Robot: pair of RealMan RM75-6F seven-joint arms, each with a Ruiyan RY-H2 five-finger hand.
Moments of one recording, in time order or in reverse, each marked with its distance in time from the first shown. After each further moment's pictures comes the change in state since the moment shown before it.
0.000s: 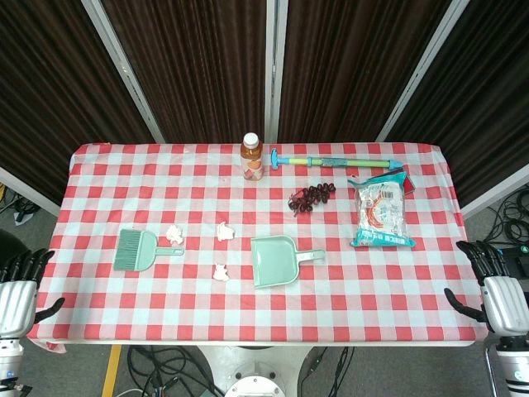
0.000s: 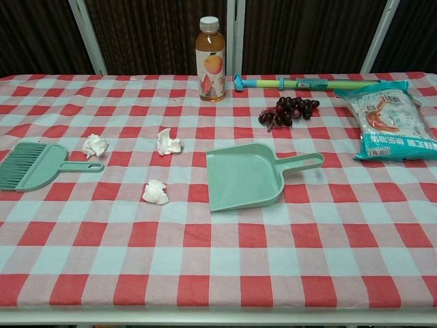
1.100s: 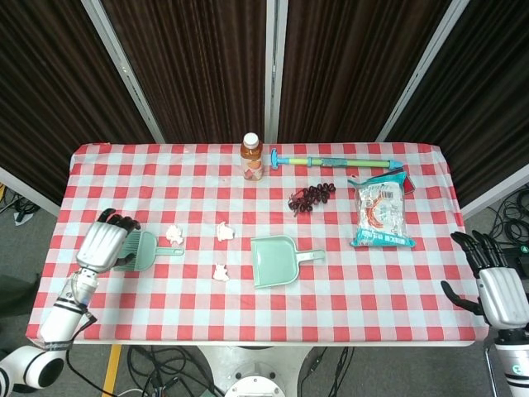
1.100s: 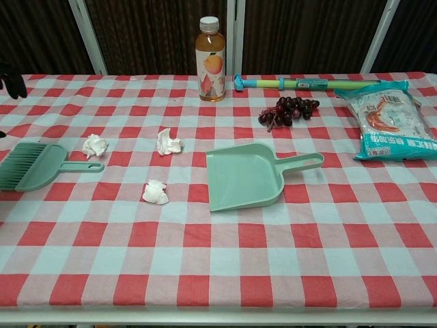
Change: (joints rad) left arm -0.395 -0.112 -0.133 0.022 -0.057 -0.426 0.210; right arm 0.028 0.065 0.019 -0.102 -0.009 -0.012 -0.101
